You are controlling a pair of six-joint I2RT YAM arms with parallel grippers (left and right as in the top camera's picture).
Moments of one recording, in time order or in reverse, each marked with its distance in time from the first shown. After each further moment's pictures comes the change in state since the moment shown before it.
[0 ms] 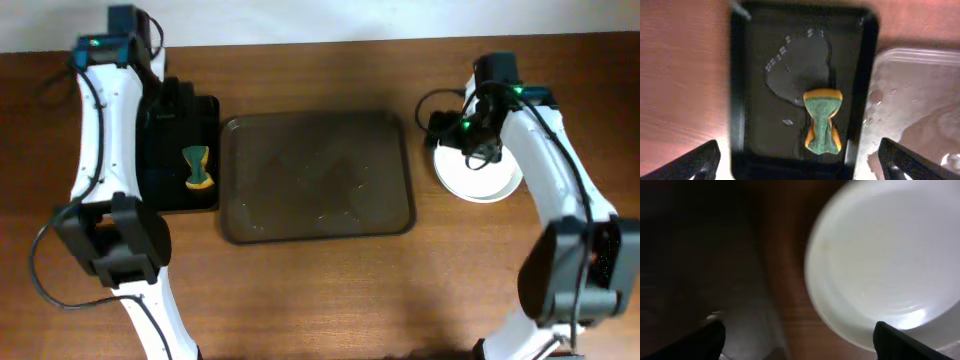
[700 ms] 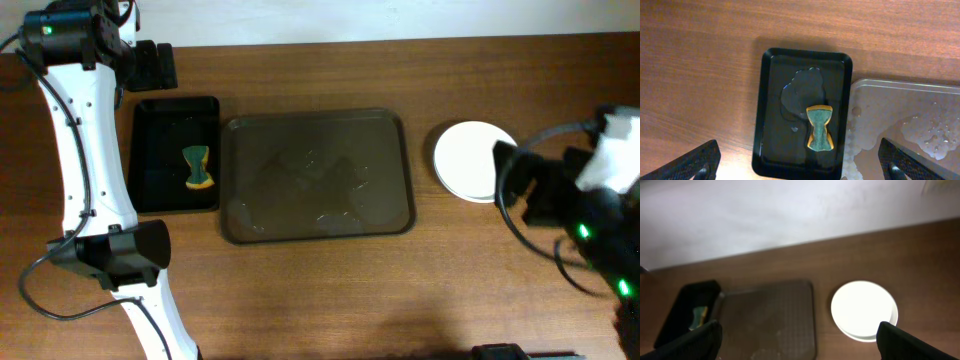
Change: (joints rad) left arm 0.000 -0.017 0.399 -0.195 -0.003 0.000; right arm 0.026 -0.885 0.057 -0.153 0.028 -0.009
